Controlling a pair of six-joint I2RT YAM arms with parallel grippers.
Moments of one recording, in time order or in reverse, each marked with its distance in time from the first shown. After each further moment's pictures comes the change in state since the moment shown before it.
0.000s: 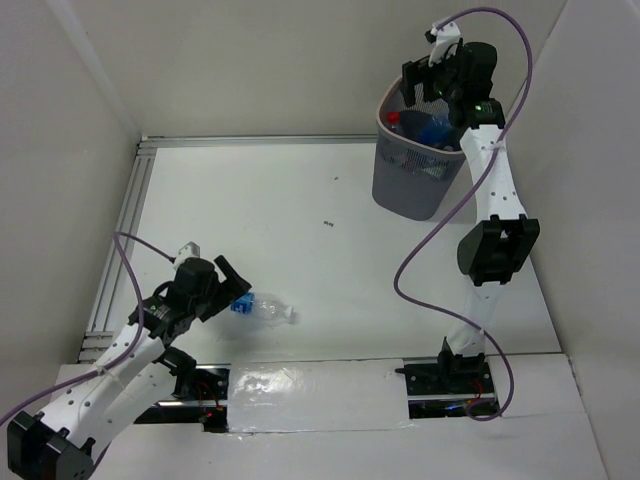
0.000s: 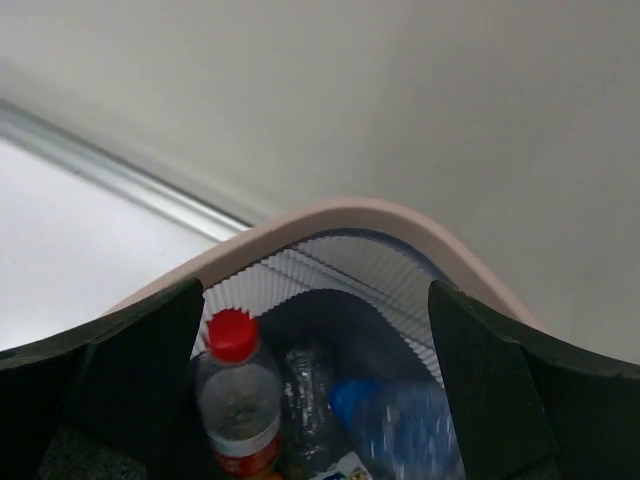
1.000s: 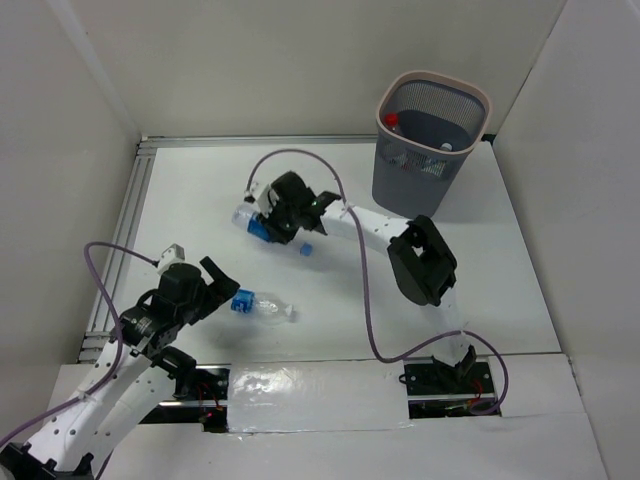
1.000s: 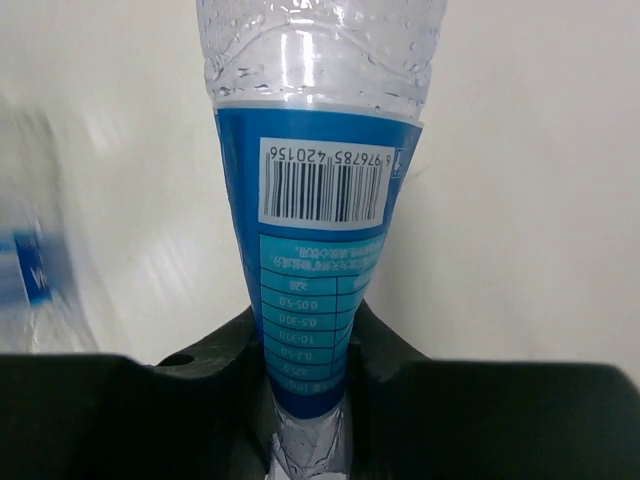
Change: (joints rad) left arm 0.009 -0.155 0.069 -0.168 -0.064 0.005; right arm 0.784 0.098 -0.592 -0.013 0.064 0.029
